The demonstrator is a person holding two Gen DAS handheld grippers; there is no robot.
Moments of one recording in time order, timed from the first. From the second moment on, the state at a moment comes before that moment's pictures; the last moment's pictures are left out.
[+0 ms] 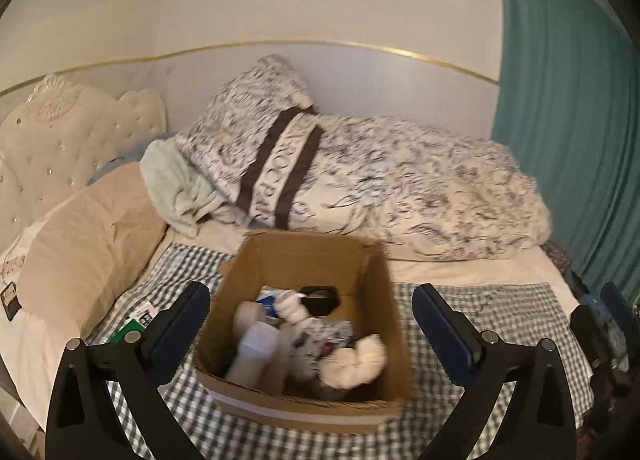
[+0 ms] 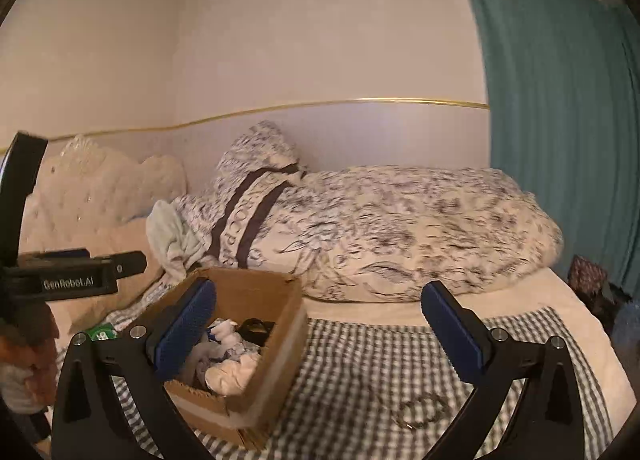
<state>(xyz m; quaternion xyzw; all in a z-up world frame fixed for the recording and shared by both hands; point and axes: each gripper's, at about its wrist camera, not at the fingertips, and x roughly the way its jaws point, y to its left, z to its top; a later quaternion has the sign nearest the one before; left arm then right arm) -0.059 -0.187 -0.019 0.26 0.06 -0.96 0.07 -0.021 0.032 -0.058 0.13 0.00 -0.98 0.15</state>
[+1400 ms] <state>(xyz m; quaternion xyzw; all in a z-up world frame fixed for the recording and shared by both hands) -0.072 0.020 -0.042 0.30 -0.03 -0.95 -0.06 -0.016 0.232 -0.044 0.28 -0.01 -0.96 0.06</state>
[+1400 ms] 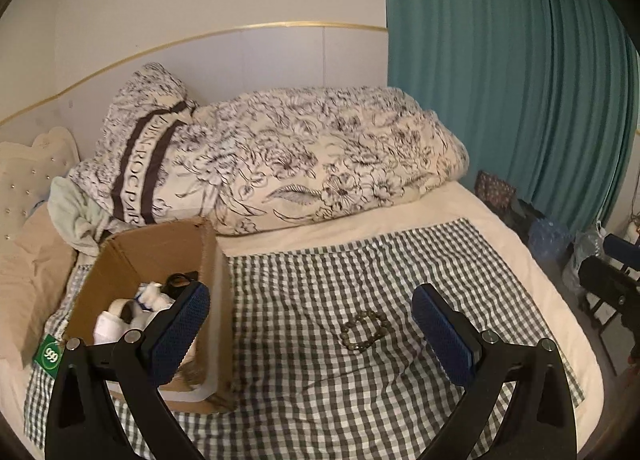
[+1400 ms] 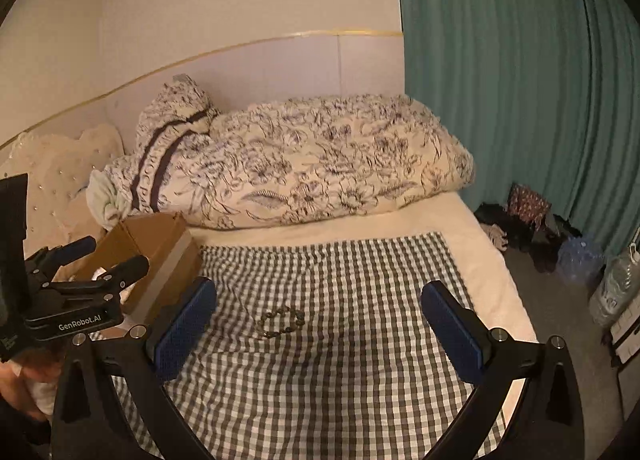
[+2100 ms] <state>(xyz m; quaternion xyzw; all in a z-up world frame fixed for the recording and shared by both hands) -0.191 0.074 -0.197 0.42 -0.03 -0.90 -0.07 -0.103 0.280 -0.165 0.37 -0.04 -0.92 0.07</state>
